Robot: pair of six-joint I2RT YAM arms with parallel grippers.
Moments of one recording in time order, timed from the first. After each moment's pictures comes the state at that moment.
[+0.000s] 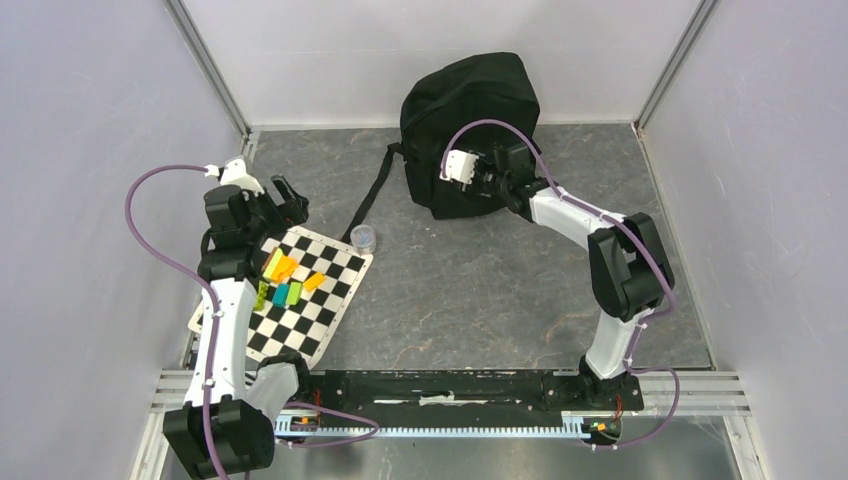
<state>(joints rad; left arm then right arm) 0.17 0.95 0.86 -0.33 0.17 -0.28 0.42 1.81 1.22 0.11 -0.22 -0.98</state>
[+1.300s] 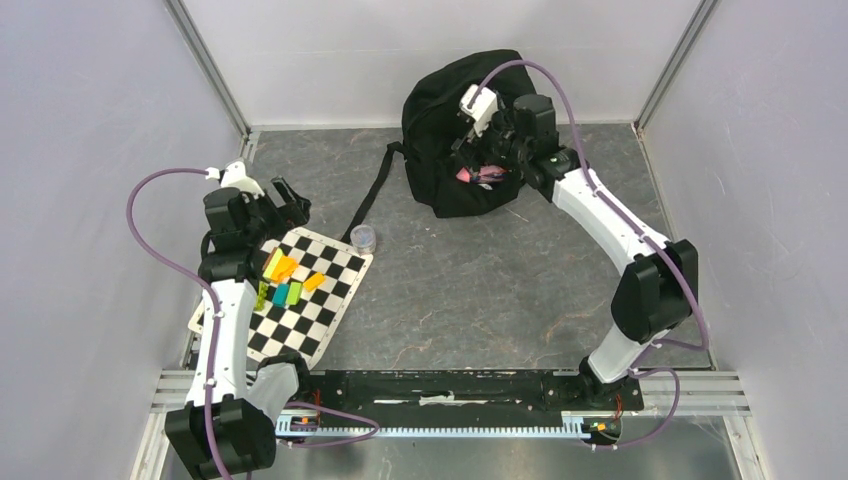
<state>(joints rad) 0.19 0.95 0.84 -0.32 0.21 -0.30 0.41 1.69 1.52 -0.15 -0.35 -0.51</state>
